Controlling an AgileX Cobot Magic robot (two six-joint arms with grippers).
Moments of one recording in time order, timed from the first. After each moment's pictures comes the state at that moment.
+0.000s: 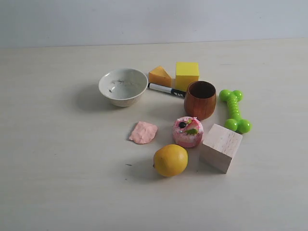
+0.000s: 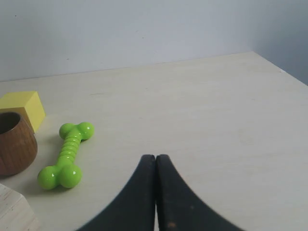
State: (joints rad) left arm 0.09 0.01 0.00 -0.18 0.37 0.10; right arm -0.13 0.01 0.00 0.03 0.34 0.02
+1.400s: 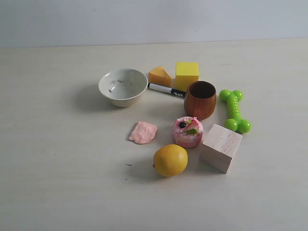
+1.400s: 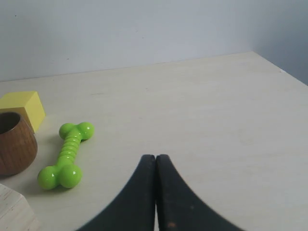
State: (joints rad) left arm 0.09 0.01 0.00 -0.18 -0.06 0.12; right arm -0.13 0.01 0.00 0.03 0.34 0.02
